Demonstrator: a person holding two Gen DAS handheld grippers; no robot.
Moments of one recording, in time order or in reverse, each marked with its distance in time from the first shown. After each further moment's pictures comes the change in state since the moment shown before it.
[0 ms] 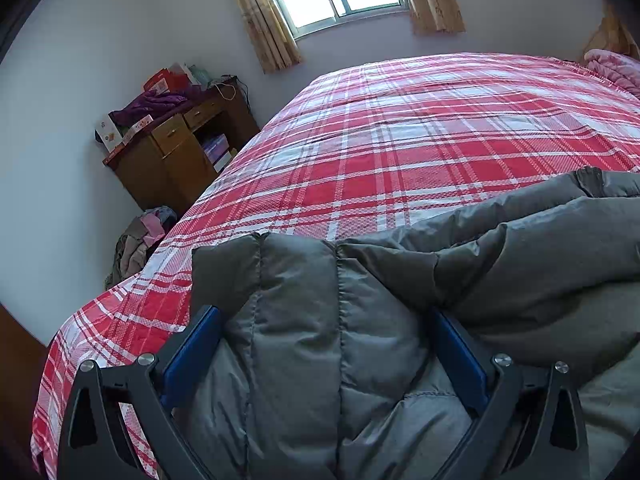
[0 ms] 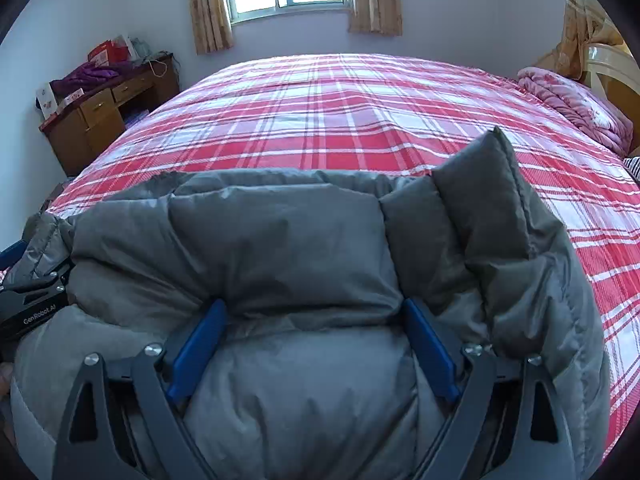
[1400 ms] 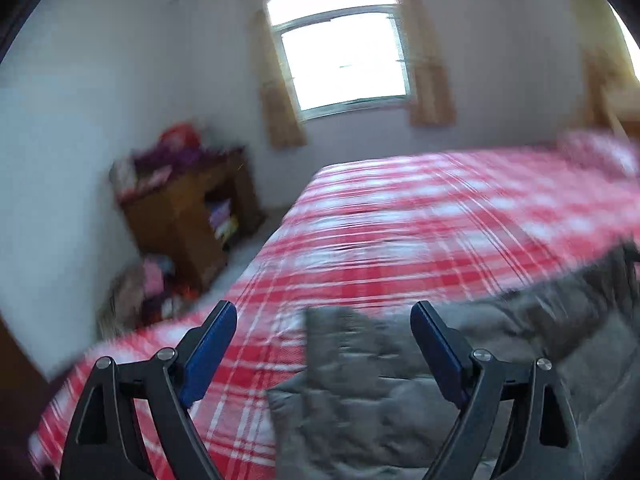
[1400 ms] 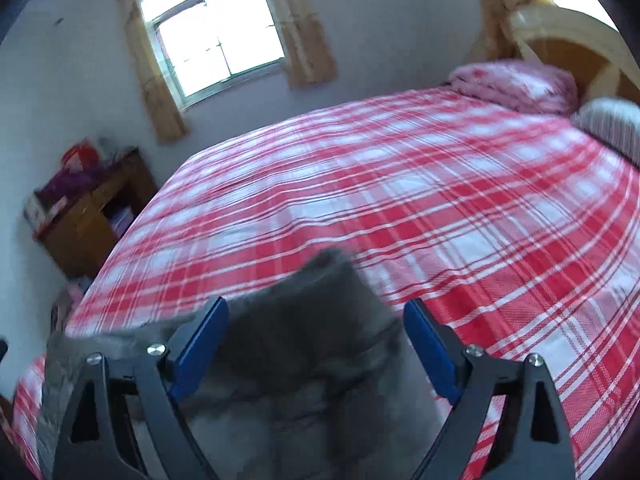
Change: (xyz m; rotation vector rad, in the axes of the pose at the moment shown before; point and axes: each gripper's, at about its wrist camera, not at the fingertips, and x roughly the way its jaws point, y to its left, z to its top) left arm -0.169 0.055 -0.006 -0.028 -0.320 -0.078; right arm -0.100 -0.080 0.033 0.236 -0.202 0.004
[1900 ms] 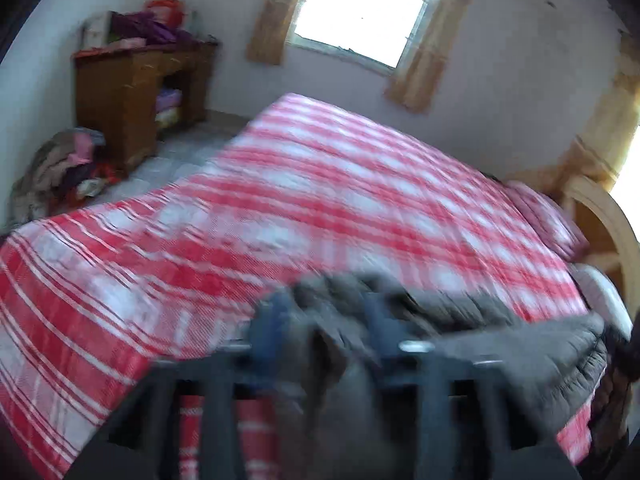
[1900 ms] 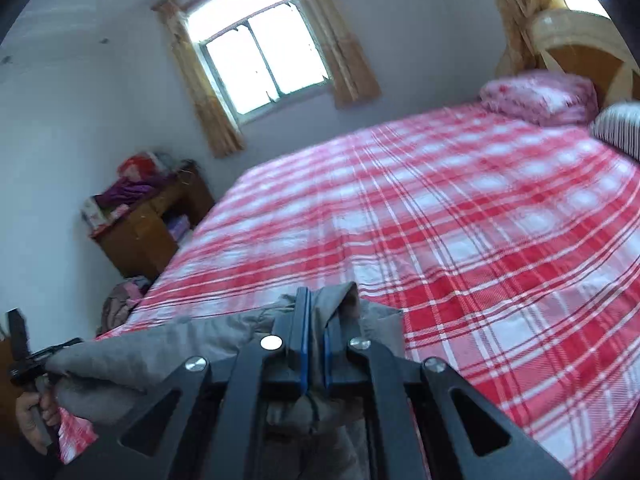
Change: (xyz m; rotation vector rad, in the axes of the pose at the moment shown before) left arm -0.007 0.139 -0.035 -0.462 0.237 -0.339; right arm -0.095 -0.044 -0.005 0.029 -0.036 0.179
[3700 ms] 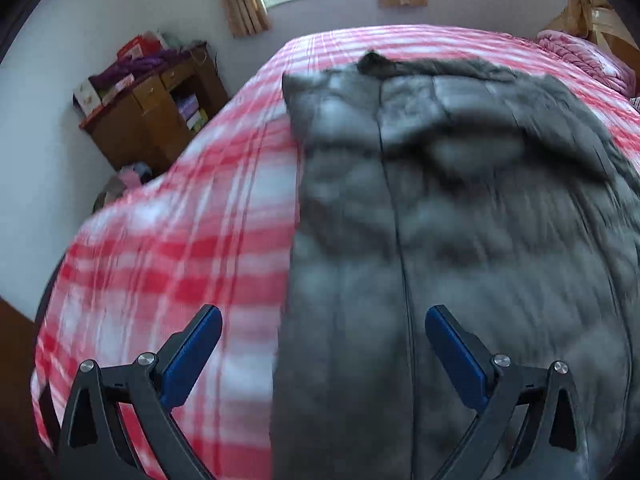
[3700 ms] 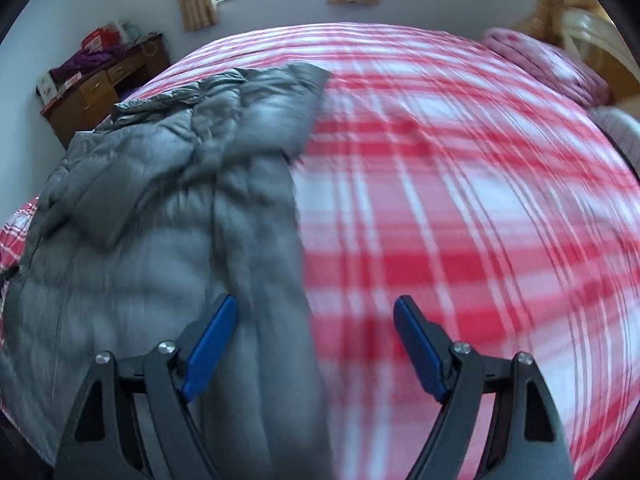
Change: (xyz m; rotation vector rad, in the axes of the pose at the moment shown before) left arm -0.002 -0.090 -0.183 0.421 0.246 0.322; right arm 0.031 -0.050 -0.120 -0.190 0.376 -0.194
